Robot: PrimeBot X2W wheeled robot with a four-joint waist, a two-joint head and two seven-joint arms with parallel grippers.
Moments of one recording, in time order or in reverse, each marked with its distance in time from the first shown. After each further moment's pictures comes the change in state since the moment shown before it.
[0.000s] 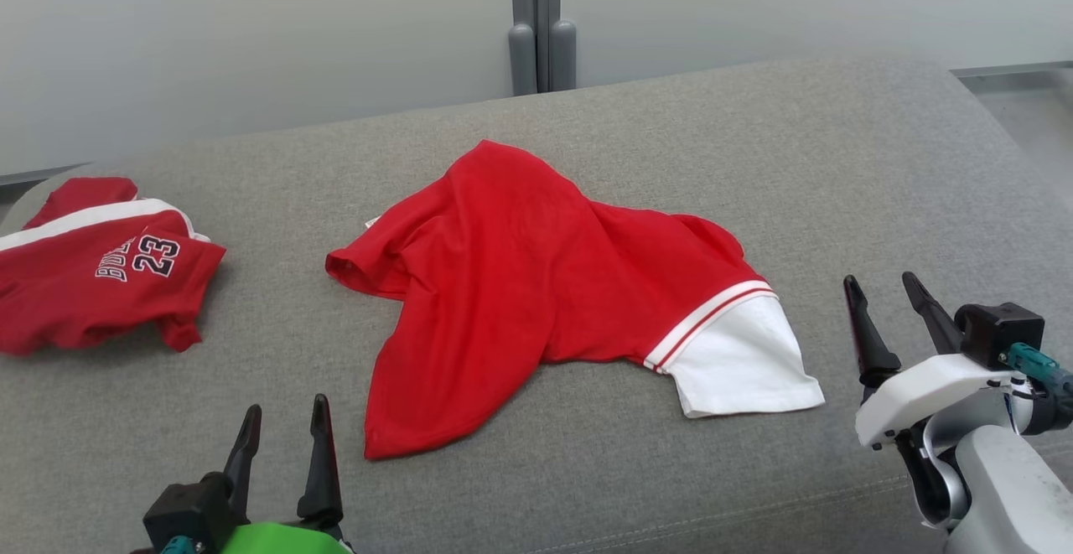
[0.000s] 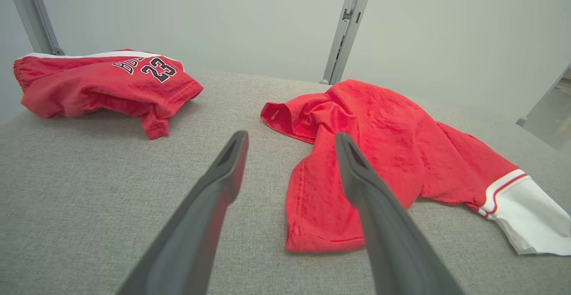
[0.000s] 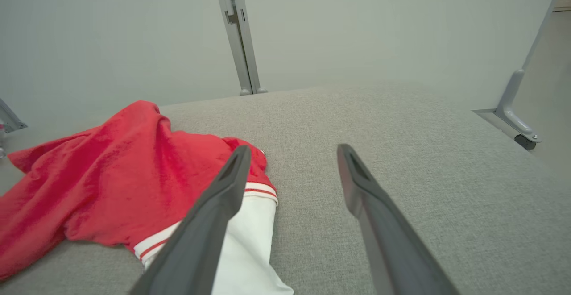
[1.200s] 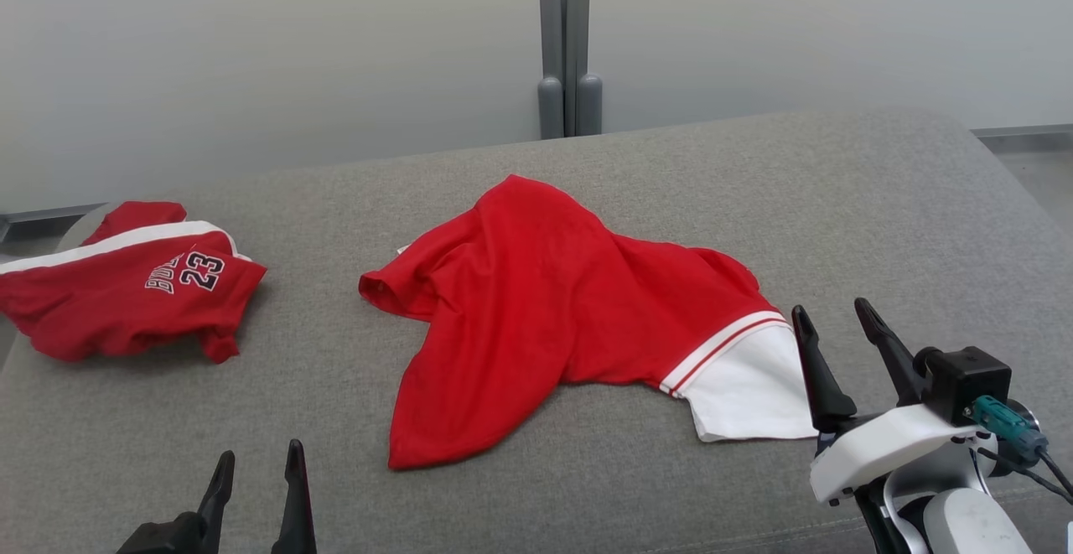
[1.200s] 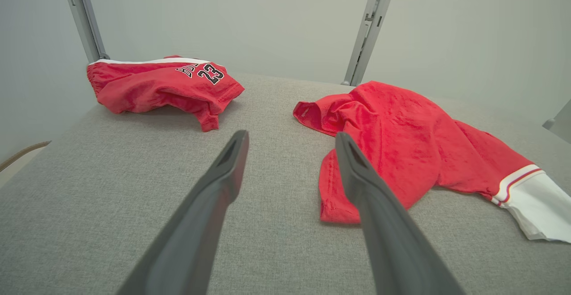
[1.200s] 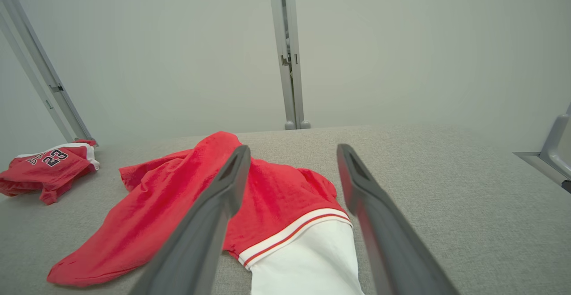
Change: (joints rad) left arm 0.131 0.089 0.021 -0.143 -0.015 0.071 0.079; right arm 0.247 0.171 -0.089 -0.466 -0.185 0.000 0.173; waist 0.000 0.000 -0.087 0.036
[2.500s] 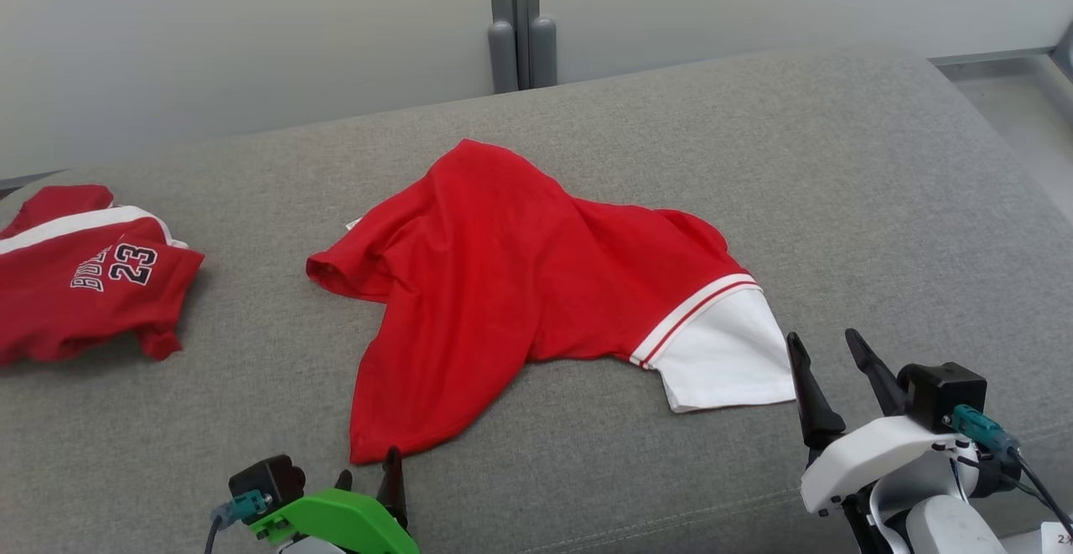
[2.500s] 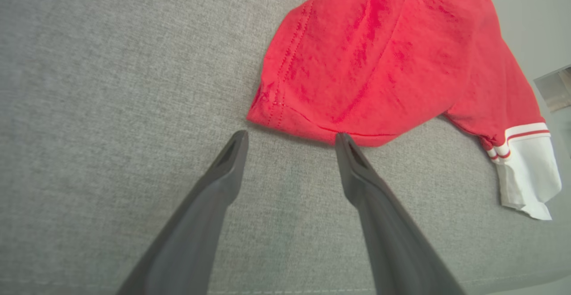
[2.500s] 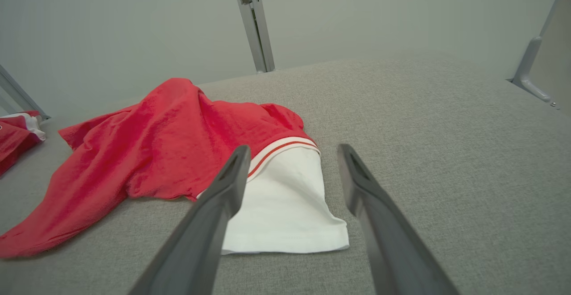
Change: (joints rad) left arm -0.275 -0.257 -0.034 0.550 -0.261 -0.128 0.132; right arm -0.027 0.022 -0.008 0.170 0.017 0.000 -0.036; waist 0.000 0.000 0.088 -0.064
